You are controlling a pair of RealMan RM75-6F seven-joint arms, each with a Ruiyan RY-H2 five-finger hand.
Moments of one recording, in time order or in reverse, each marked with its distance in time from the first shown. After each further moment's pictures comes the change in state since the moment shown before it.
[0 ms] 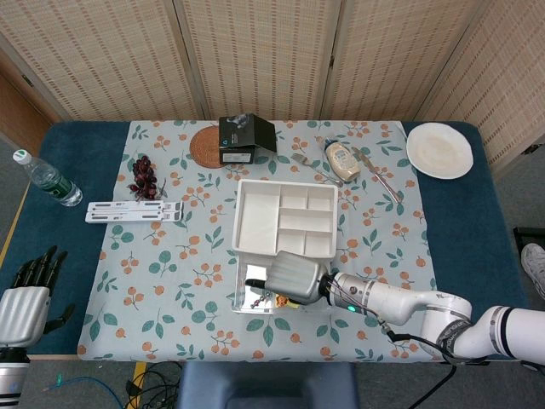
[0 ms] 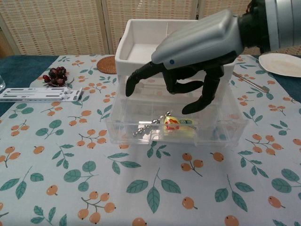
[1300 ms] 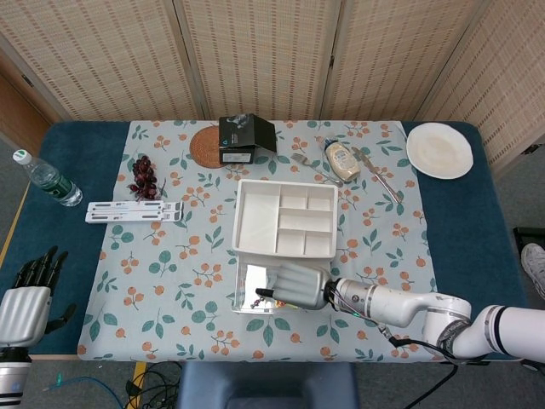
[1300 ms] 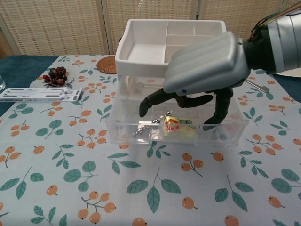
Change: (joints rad) left arm 0.003 -0.007 -0.005 -0.007 -0.008 -0.001 0.012; right arm 0.013 -0.044 -0.088 0.055 -0.083 0.039 -0.143
